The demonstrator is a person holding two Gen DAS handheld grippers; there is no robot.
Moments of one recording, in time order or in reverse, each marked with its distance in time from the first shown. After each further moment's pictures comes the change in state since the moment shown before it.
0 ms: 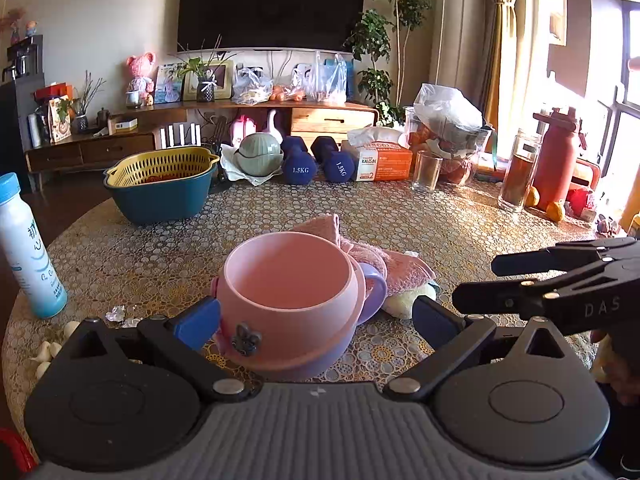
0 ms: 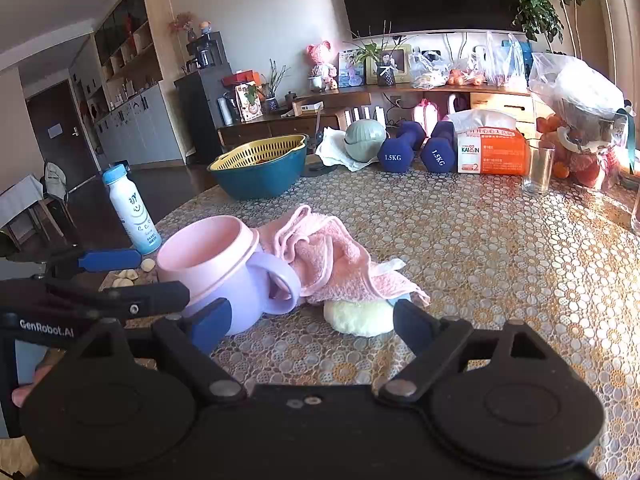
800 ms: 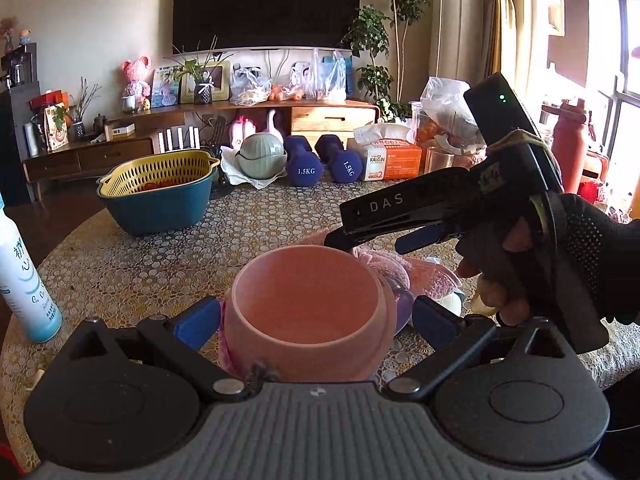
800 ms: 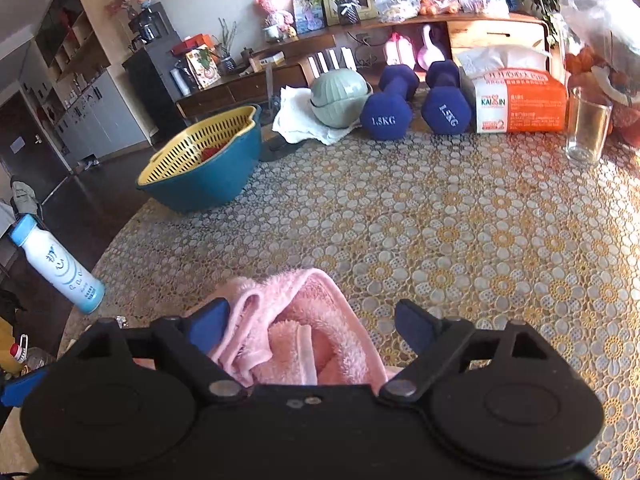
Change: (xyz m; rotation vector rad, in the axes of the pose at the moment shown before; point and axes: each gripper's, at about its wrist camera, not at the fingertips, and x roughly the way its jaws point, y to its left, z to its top) left arm 0.028 0.011 0.006 0.023 0.008 0.008; right arm 0.146 -0.026 0.068 0.185 0.186 -0.036
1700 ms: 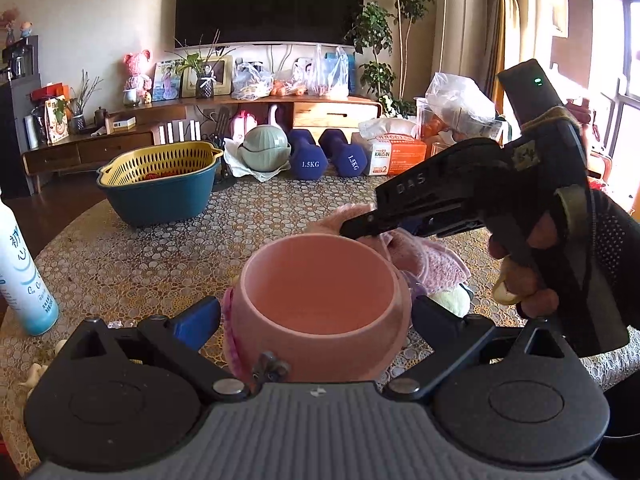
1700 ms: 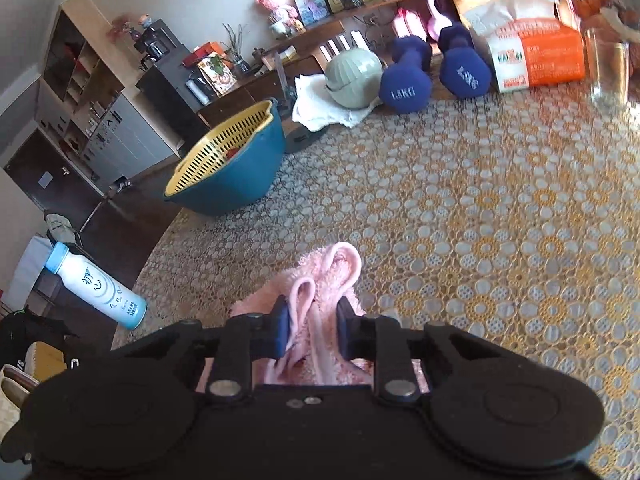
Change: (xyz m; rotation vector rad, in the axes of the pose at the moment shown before) left arm 0.004 0.006 -0.002 -0.011 0.001 0.000; right arm -0.005 -0.003 -0.003 0.094 0.001 0.138
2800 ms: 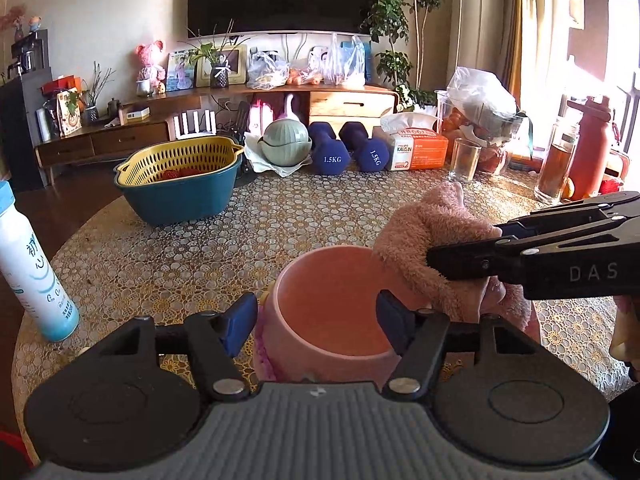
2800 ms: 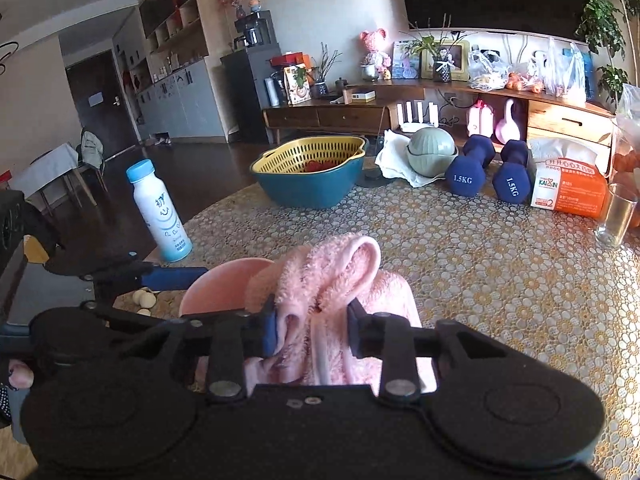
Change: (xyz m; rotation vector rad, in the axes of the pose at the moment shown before) left arm 0.006 0.013 0.013 -0.005 0.052 0.052; right arm -0.074 0.052 -0.046 -0.385 -0.101 0.012
